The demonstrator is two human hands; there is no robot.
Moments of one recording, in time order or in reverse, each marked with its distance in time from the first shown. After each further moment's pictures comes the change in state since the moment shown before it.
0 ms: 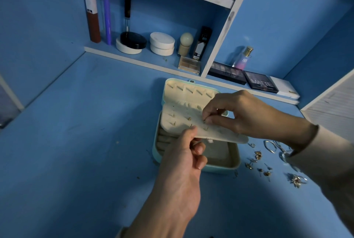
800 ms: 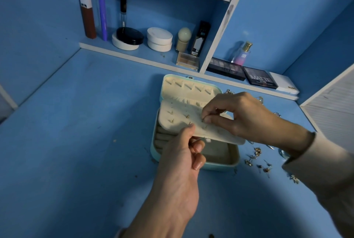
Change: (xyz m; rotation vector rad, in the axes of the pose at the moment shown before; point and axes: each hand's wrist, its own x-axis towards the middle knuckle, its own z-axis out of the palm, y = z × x) left_hand 0.002 -0.001 -0.001 0.057 0.034 -0.003; right_hand -0.007 0.000 0.013 0.055 0.112 0.052
